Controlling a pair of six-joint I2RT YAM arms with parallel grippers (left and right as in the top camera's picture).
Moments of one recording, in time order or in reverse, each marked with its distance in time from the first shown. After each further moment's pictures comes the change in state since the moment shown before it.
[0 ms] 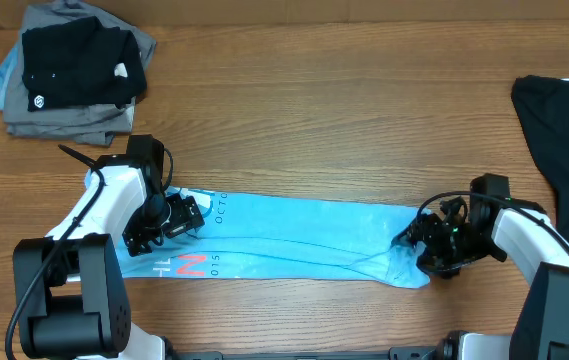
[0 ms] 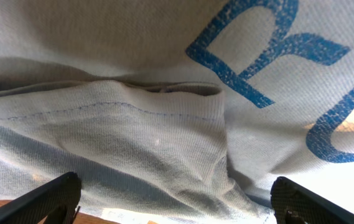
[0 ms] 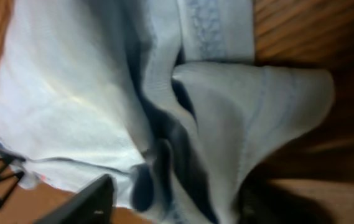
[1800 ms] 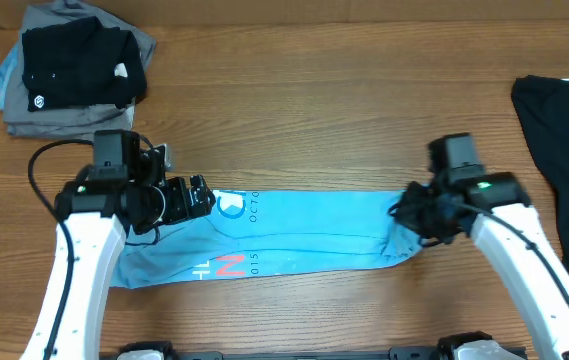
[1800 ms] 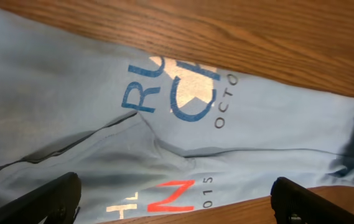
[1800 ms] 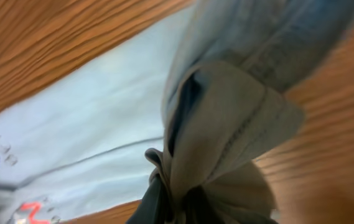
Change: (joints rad) left arm 0.000 -0.417 0.003 0.031 0.315 0.196; right arm 0.416 -0.212 0.290 -0.172 0.396 0.305
